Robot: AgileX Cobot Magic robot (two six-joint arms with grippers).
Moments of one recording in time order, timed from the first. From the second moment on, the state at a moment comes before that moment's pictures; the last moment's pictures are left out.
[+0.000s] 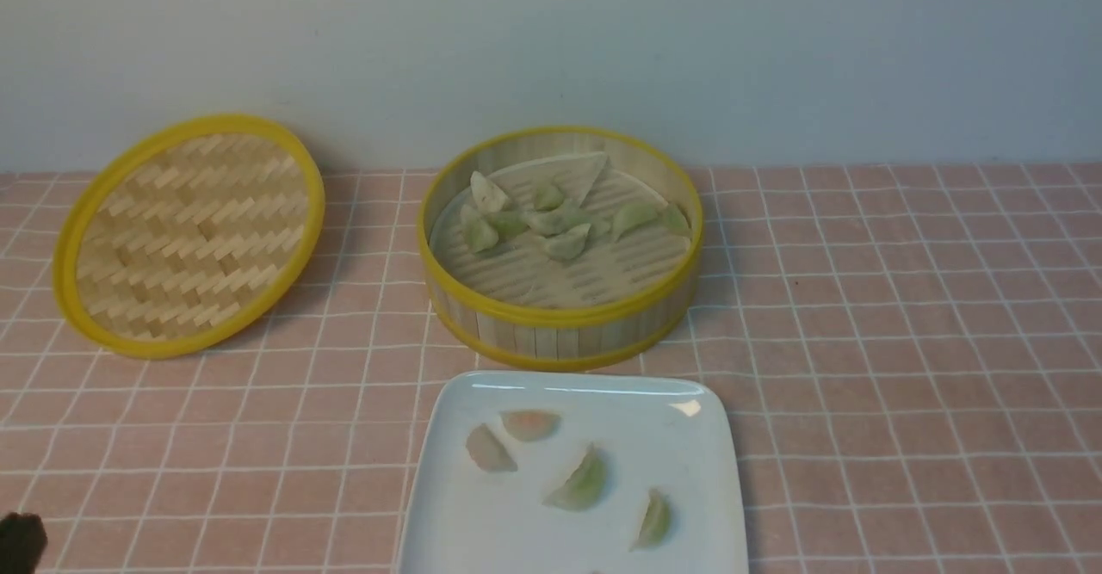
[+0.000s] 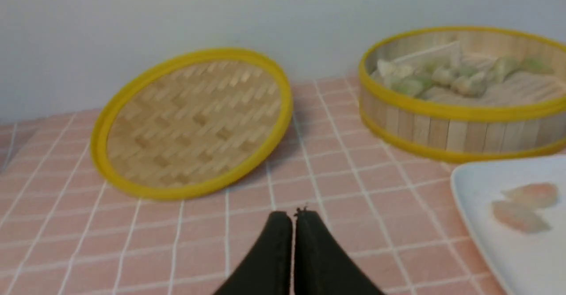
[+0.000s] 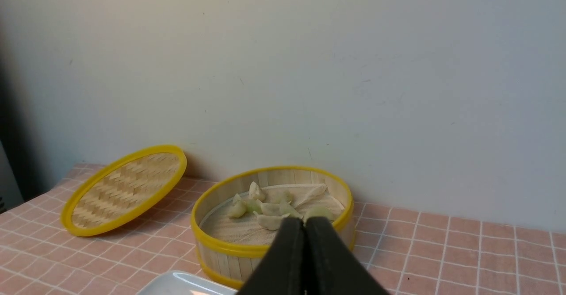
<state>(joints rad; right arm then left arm) 0.55 -0.02 -0.44 -0.24 0.61 0.34 -0.07 -0.01 -0.05 -0.03 0.35 0.06</state>
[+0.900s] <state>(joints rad) 0.55 -0.02 -0.44 -0.24 0.62 0.34 -0.06 -0.01 0.03 -0.04 0.38 0.06</state>
